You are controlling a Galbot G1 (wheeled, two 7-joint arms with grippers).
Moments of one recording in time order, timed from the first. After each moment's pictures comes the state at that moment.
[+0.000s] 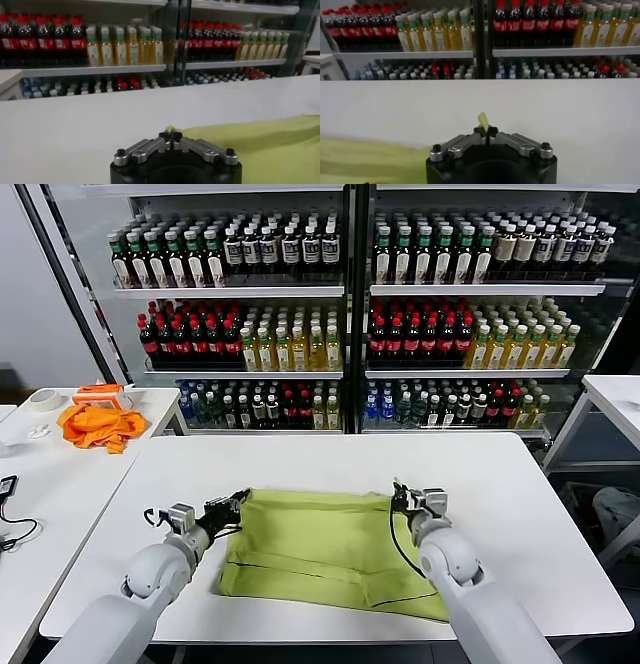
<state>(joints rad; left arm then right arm) 0.98 -0.93 -0.16 -1.64 -0.68 0.29 0.02 -0.96 1.17 0.18 1.78 0.59 -0.55 0.32</state>
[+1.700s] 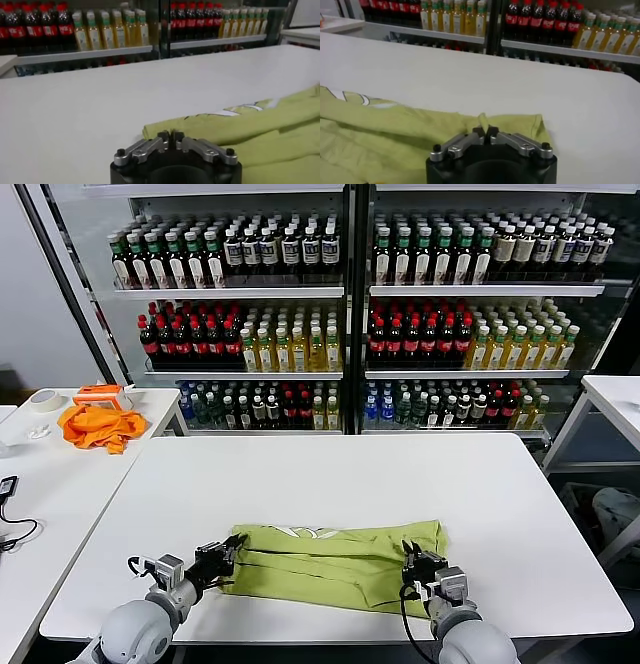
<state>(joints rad) 1.24 -0.88 -0.27 -1.85 -0.59 0.34 -0.01 -1.35 1.14 0.27 2.08 0.32 -0.58 0.26</state>
